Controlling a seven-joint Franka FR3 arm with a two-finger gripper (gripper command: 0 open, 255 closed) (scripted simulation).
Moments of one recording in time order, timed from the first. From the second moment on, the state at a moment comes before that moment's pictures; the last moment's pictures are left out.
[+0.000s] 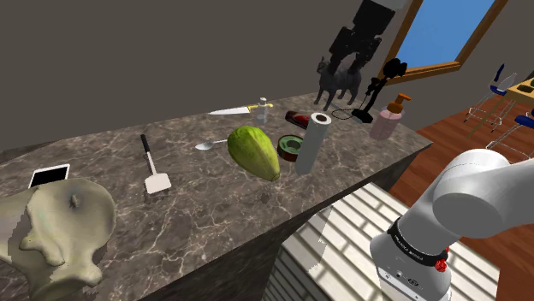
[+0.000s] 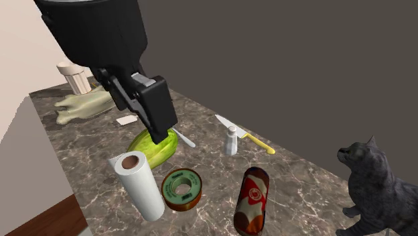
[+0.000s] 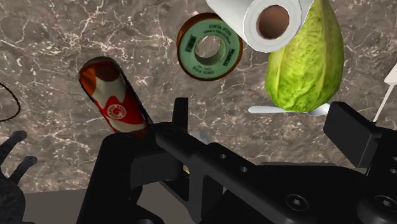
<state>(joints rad) 0.01 -0.70 -0.07 -2.33 0.08 1.78 0.09</state>
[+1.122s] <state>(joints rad) 0.04 -0.15 -0.10 -2.25 0.13 2.31 -0.01</state>
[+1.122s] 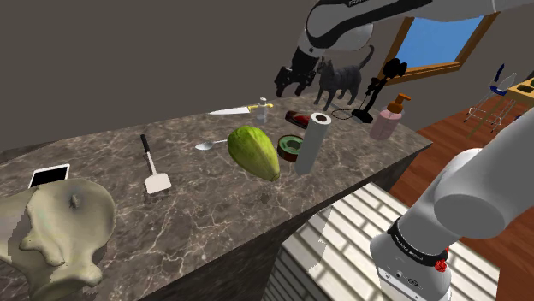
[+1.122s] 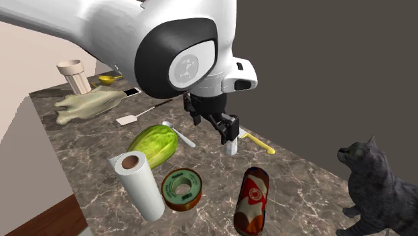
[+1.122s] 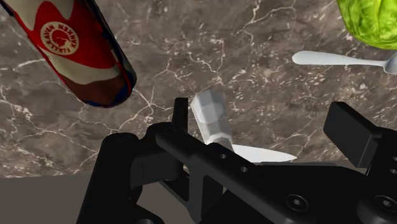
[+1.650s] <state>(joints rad) 0.04 0.16 -0.11 -2.04 0.19 2.43 -0.07</state>
